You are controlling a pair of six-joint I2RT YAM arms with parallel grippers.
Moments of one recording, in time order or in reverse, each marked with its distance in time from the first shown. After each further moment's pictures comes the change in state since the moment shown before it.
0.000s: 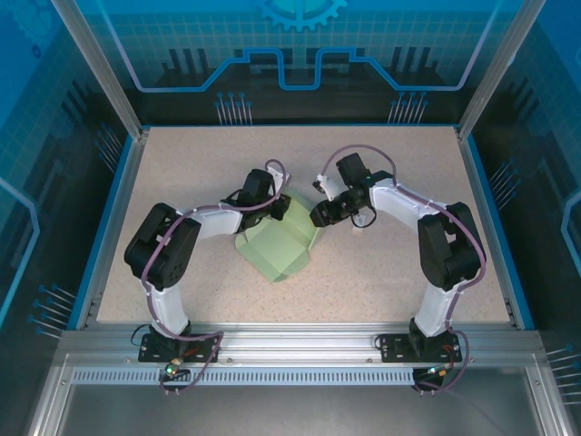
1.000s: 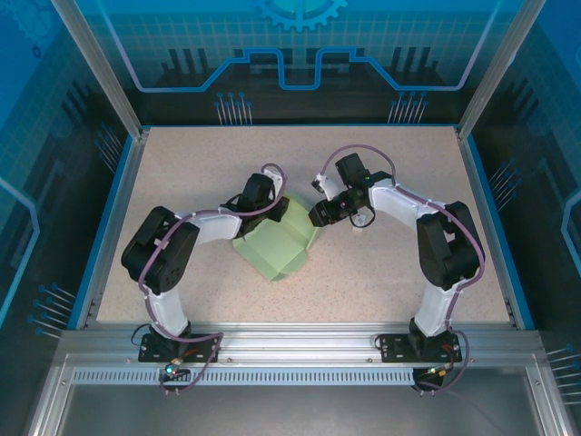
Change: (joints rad) left arm -0.016 -0.039 -0.058 0.027 -0.113 -0.034; right arm 0.001 0.007 -0.002 0.019 -0.011 0.012
